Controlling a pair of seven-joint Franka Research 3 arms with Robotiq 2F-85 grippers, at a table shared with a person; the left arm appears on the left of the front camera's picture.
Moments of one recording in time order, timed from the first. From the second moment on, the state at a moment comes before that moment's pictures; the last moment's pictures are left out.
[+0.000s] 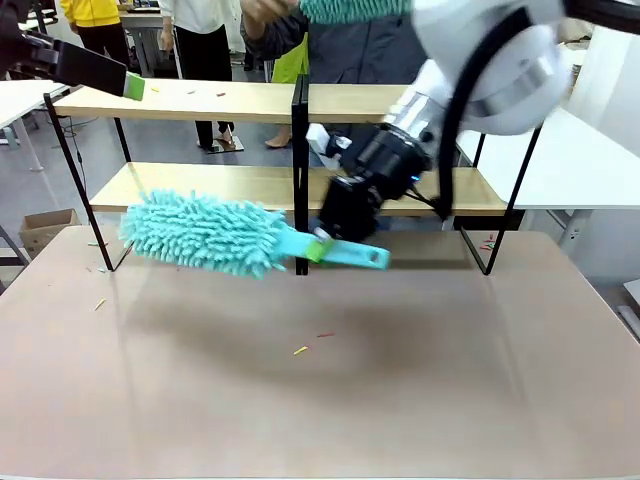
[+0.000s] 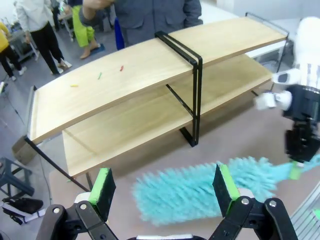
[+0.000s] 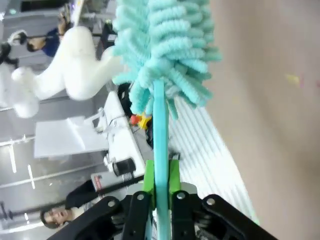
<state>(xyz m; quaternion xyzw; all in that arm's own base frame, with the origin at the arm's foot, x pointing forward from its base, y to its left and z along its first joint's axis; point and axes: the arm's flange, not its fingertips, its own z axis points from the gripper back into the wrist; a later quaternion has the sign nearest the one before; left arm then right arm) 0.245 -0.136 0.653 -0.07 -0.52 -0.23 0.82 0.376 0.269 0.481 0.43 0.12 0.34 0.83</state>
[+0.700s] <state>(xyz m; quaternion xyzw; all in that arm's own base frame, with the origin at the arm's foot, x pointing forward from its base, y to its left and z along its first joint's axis) 0.245 -0.136 0.653 -0.07 -0.52 -0.23 0.82 0.260 0.141 0.446 0.44 0.11 0.28 0.85</state>
